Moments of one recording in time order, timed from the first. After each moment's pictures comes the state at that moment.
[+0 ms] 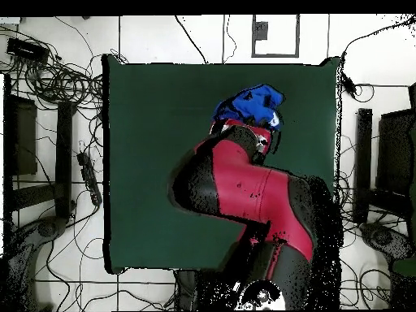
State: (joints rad) arm 0.14 -0.72 -0.49 1.48 -0.10 0.27 1.96
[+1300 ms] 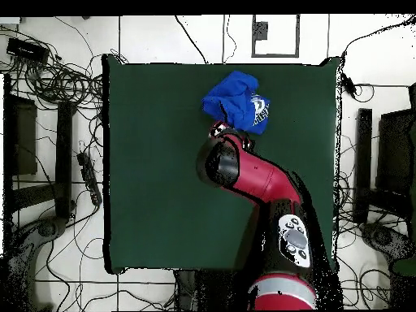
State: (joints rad) arm -0.10 -0.52 -0.15 1.62 0.26 0.13 1.96
